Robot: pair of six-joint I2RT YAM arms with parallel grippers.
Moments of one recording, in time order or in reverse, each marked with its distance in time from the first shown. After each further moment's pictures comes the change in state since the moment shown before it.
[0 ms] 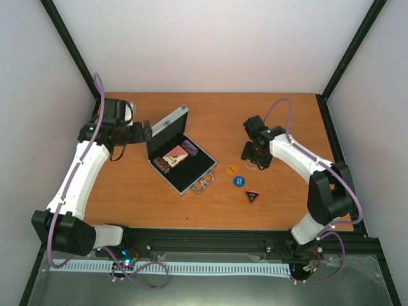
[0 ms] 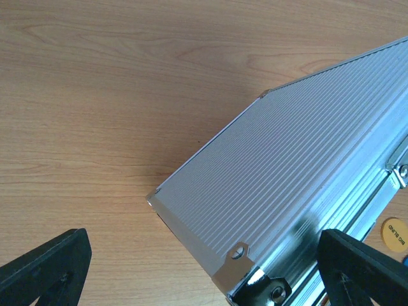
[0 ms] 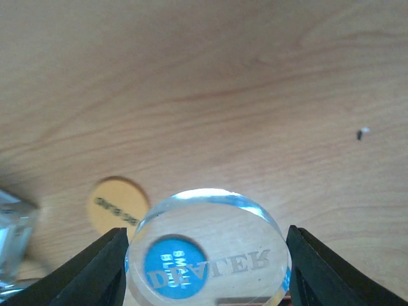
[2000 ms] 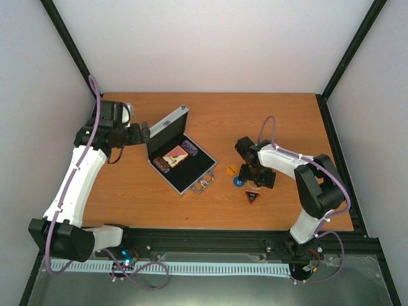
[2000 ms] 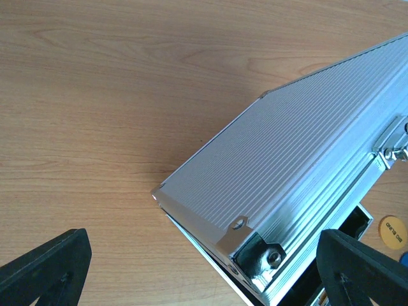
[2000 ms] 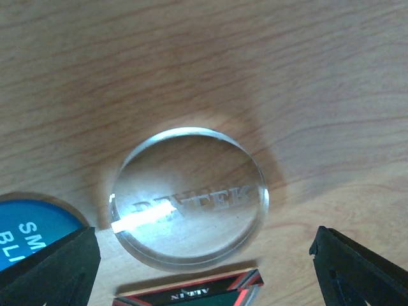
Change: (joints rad) left arm 0.000 -0.052 -0.008 -0.019 0.004 0.000; right arm 0.086 0.089 -0.133 -0.060 0.066 0.068
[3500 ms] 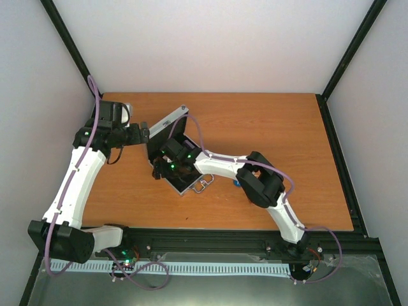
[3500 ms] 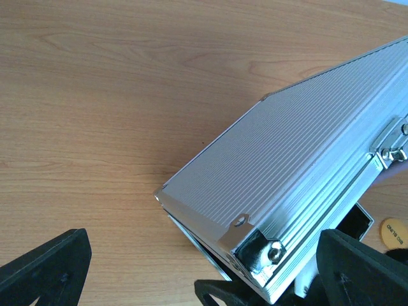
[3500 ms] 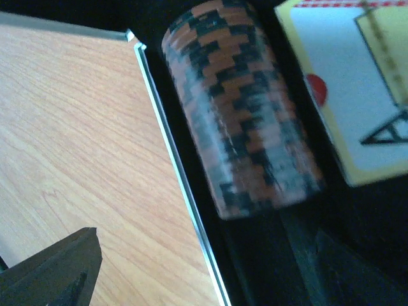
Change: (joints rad) left arm 0.000 -0.008 0.000 -0.001 -0.009 0.000; right arm 0.473 0.519 0.634 0.575 -0.378 -0.064
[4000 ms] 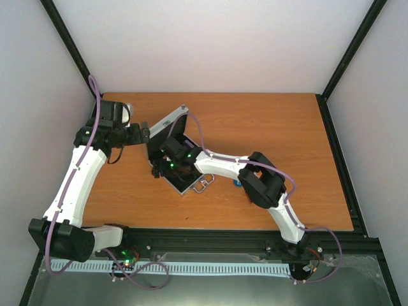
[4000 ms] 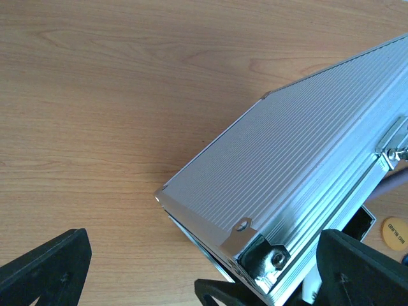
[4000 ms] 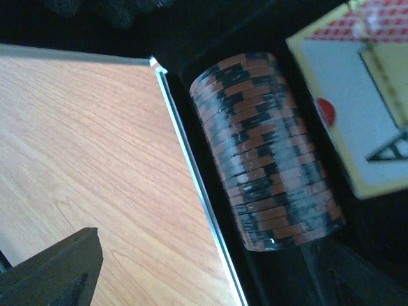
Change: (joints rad) left arm 0.000 0.010 0.000 0.000 0.003 0.000; right arm 0.011 -0.055 -0.034 -0.011 0.037 -0.002
